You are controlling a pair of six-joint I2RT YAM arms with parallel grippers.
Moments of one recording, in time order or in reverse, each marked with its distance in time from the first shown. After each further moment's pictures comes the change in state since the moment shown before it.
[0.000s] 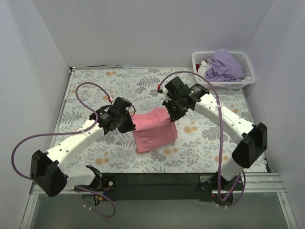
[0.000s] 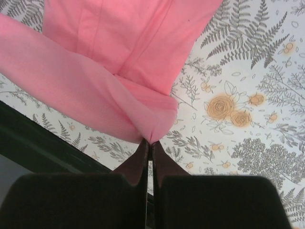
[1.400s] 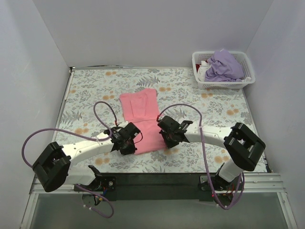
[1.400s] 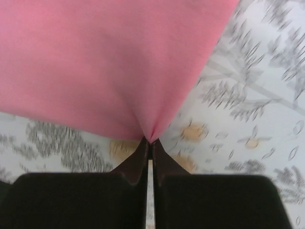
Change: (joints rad) left arm -0.157 0.050 -0.388 0.196 -0.088 -0.128; right arm 0.185 0.013 -0.644 0.628 0.138 0.335
